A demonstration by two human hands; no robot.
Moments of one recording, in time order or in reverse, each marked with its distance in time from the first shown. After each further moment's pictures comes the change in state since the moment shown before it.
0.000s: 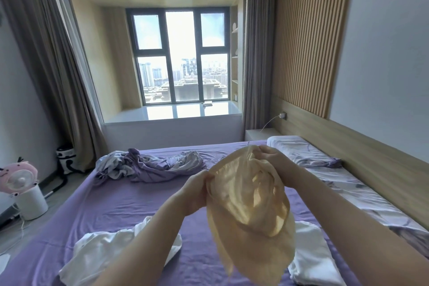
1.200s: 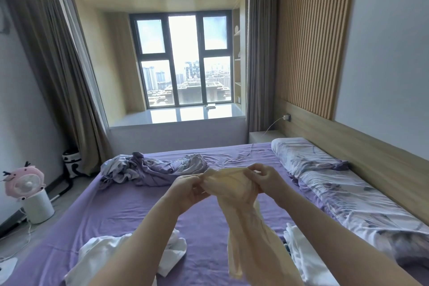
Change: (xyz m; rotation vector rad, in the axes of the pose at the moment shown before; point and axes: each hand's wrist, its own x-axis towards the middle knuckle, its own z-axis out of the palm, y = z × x) left_hand -0.002 0.012 -0.032 -0.183 0.080 0.125; right_hand 0.005 0.039 0.030 -0.251 0.249 -0.024
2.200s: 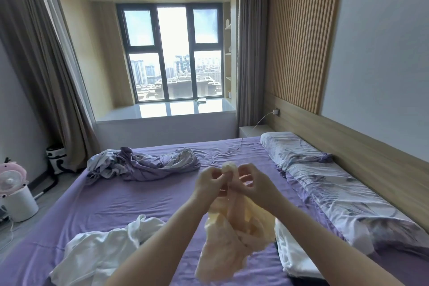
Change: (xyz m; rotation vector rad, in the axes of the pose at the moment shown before) left_hand -0.006 -0.043 0.078 0.414 0.100 0.260; right_hand -0.031 0.024 -0.003 -0.270 0.045 -0.154
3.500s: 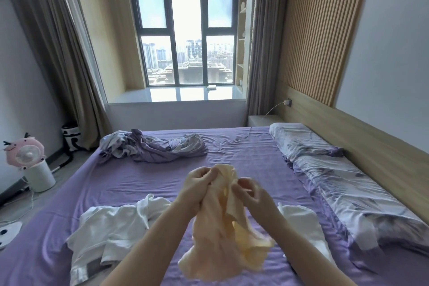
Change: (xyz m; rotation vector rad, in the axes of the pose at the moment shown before) left_hand -0.043 -0.006 -0.036 -0.220 0.055 -0.163; right_hand -0.054 -0.002 0.037 0.162 -0.051 0.157
